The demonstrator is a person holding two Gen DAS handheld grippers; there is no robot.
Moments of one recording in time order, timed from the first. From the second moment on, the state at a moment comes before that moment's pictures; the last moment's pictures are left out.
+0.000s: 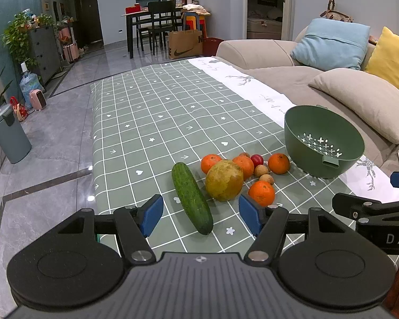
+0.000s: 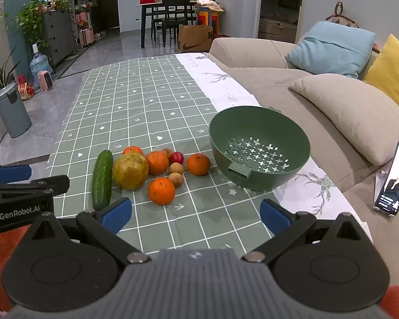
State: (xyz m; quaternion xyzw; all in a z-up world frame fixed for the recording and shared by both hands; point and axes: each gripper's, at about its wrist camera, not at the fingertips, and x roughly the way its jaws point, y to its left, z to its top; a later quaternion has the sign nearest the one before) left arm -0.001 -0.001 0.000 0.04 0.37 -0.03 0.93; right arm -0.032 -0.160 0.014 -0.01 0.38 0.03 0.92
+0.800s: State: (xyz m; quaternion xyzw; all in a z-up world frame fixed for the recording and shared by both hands) left arm -0.002 -0.002 0.001 0.04 0.37 -0.03 0.93; right arm -0.033 -0.161 0.016 -0.01 0.38 0.03 0.92
